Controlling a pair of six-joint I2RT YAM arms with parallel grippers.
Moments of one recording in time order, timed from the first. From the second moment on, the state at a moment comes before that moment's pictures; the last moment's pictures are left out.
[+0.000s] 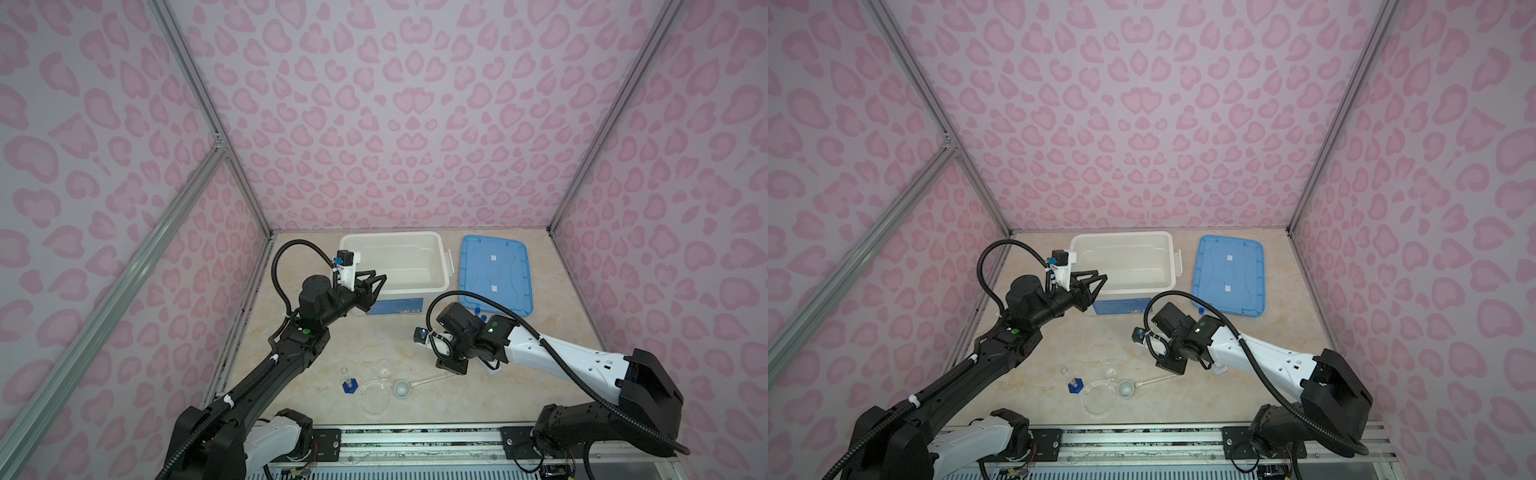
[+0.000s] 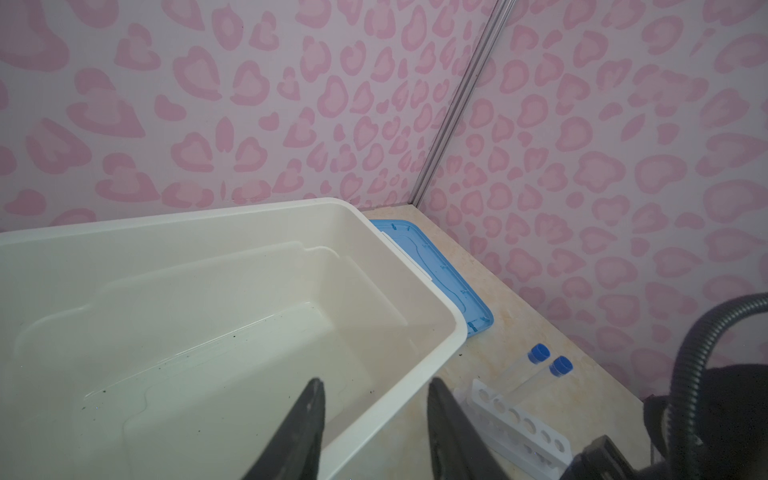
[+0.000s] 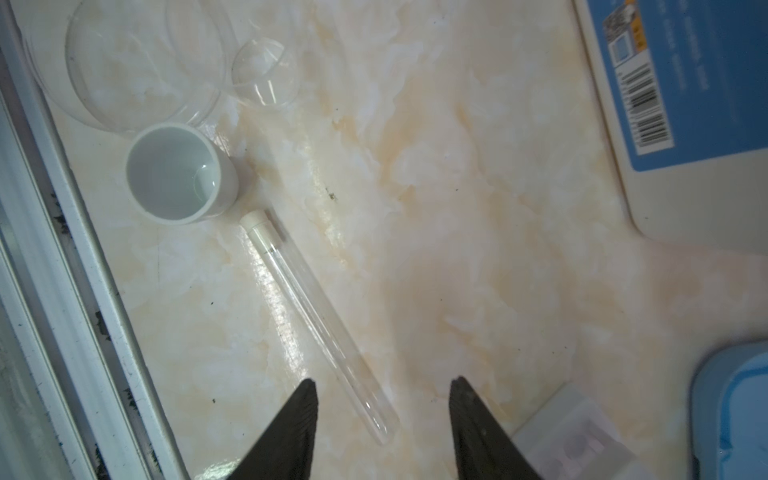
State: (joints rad) left arm -0.38 1.13 0.68 0.33 0.42 -0.29; right arm 0.89 1.41 0.91 -0.71 -0.09 -0.39
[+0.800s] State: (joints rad) left arm -0.37 1.17 0.69 0.33 0.42 -0.29; right arm 0.96 1.56 0.85 -0.60 -0.10 -0.41
